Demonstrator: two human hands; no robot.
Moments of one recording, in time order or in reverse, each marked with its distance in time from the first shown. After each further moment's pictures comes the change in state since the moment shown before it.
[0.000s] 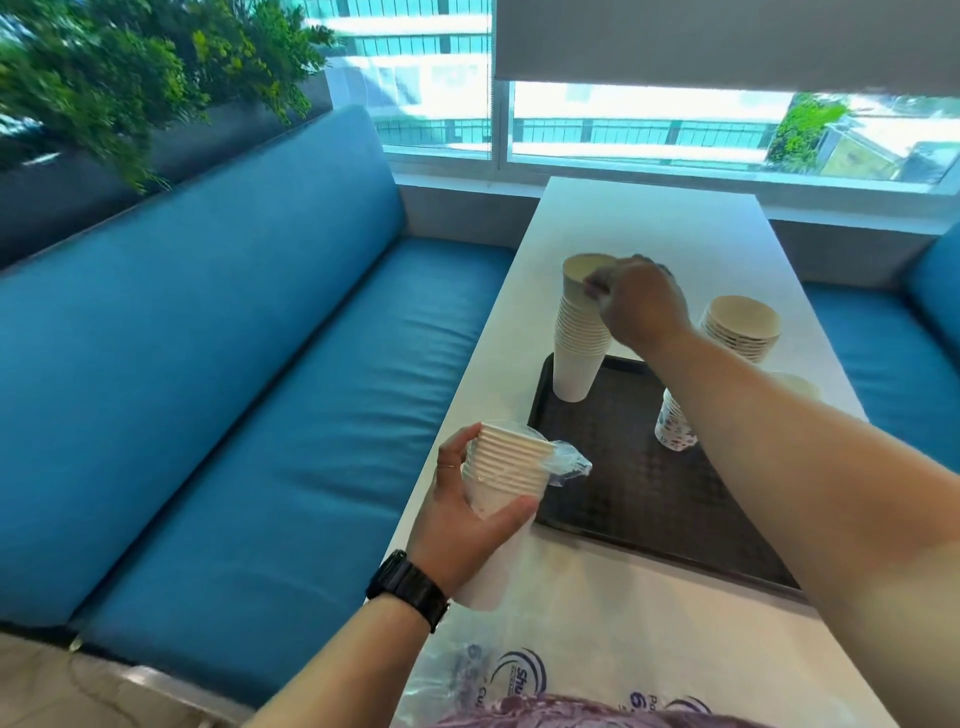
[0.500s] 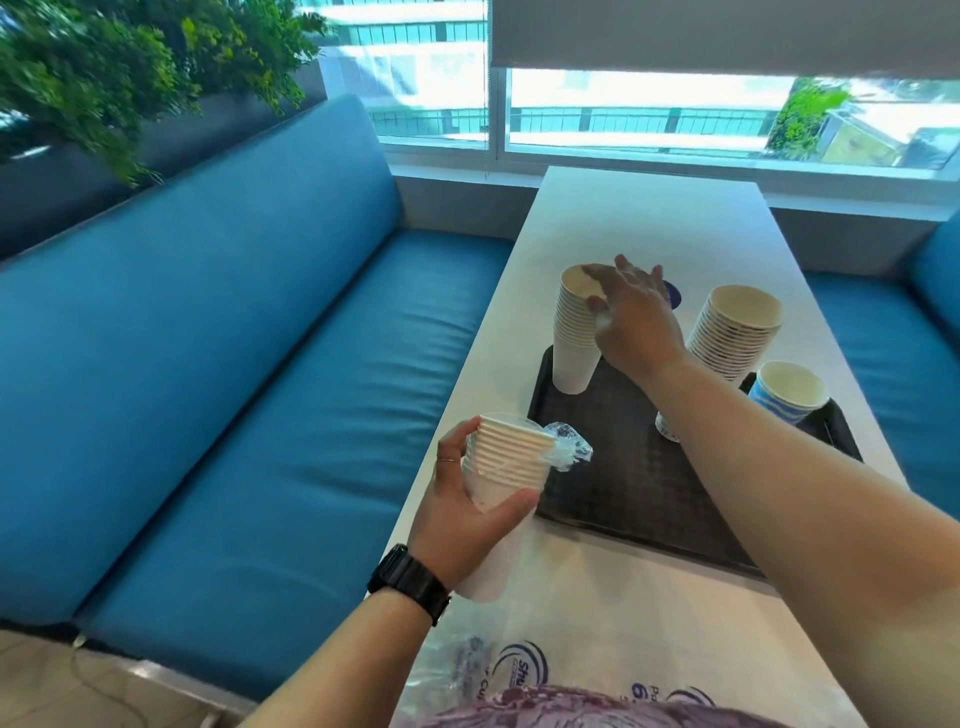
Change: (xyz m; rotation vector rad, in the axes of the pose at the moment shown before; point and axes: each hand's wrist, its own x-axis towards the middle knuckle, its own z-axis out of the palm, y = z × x) left_hand 0.002 -0.004 0.001 -0.004 -0.010 -0.009; right_hand -0.031 -0.003 0.014 0.211 -0.018 0.047
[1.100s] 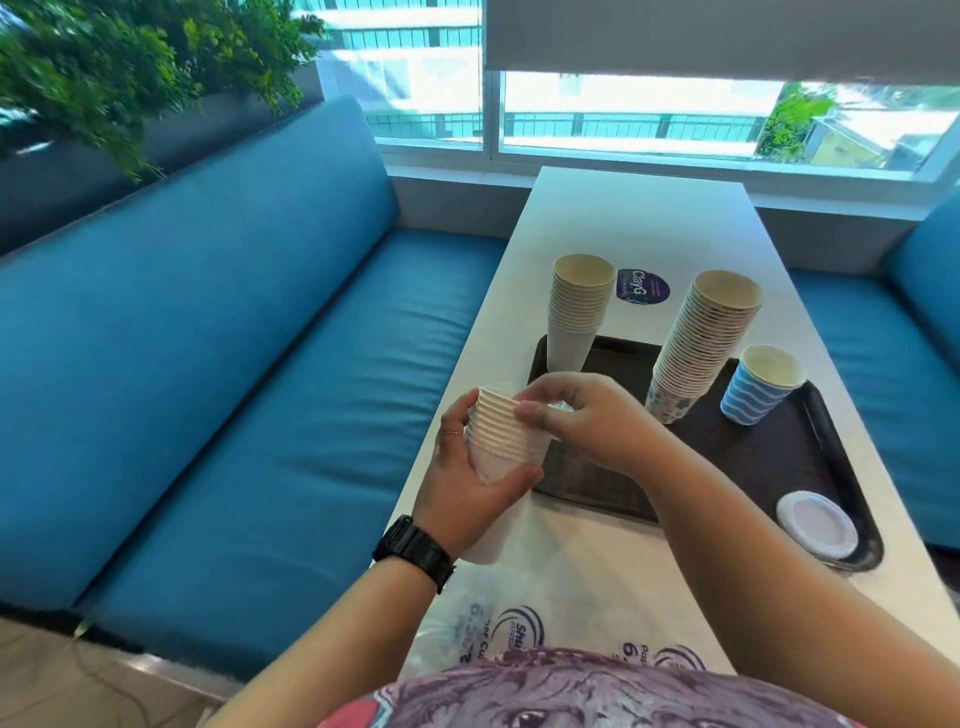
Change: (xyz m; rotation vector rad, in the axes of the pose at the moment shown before) left_hand -0.005 0.009 0.000 0.021 0.028 0.037; right_hand -0.116 -0.064 -0.017 0.439 -0.452 0.059
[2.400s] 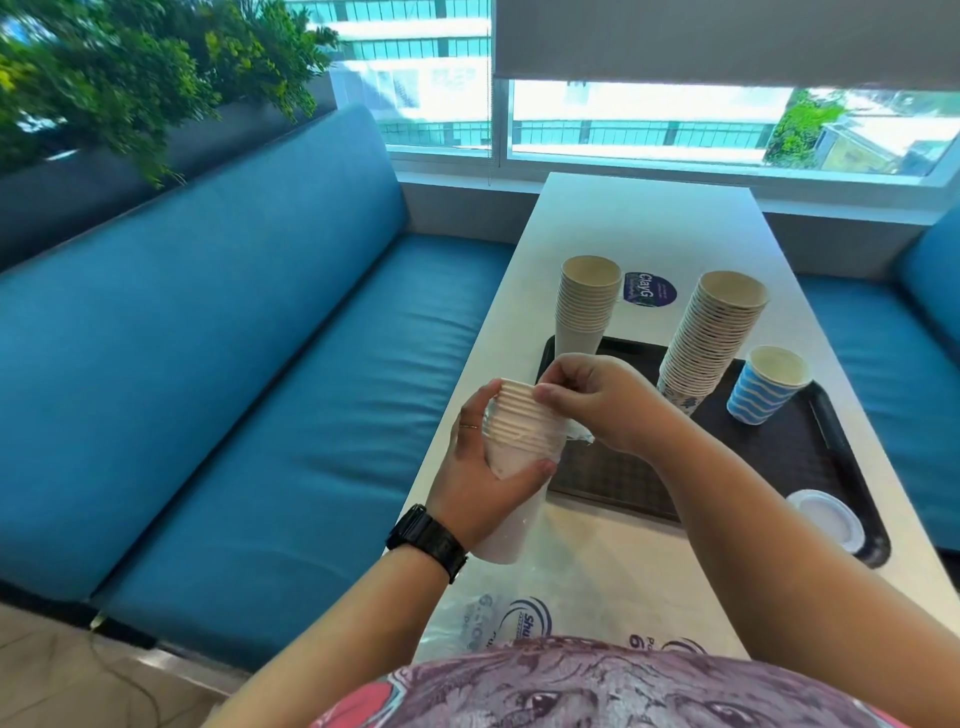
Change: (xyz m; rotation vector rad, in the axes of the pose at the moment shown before) left_hand -0.002 0.004 0.003 -0.024 -0.005 0.064; right_hand -0.002 -0.007 -0.010 -0.016 0.054 -0.060
